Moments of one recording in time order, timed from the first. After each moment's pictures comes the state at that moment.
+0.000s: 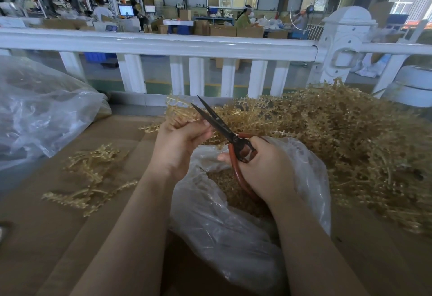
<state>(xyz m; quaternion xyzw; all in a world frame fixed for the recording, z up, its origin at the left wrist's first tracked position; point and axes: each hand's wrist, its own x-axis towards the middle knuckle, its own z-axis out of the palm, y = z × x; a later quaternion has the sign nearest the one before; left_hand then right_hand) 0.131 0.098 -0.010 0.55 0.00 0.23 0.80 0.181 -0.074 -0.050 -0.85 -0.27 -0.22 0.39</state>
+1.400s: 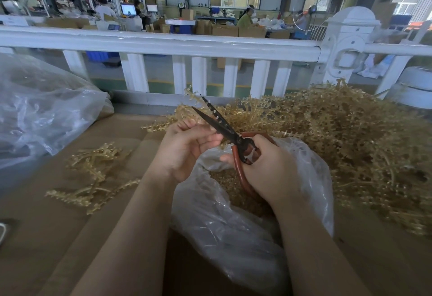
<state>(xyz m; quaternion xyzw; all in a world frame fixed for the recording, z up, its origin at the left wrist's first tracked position) 0.129 0.103 -0.012 0.52 -0.04 0.14 0.84 0.174 -0.075 -0.043 -0.84 -0.28 -0.24 0.39</state>
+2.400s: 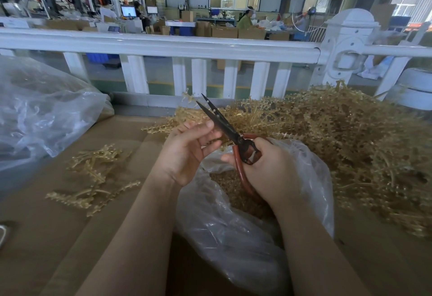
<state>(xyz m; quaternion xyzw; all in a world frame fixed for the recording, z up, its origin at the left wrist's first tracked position) 0.133 0.102 -0.019 0.48 -0.04 0.11 0.87 0.177 -0.076 -0.046 -0.84 -0.27 -0.22 0.42</state>
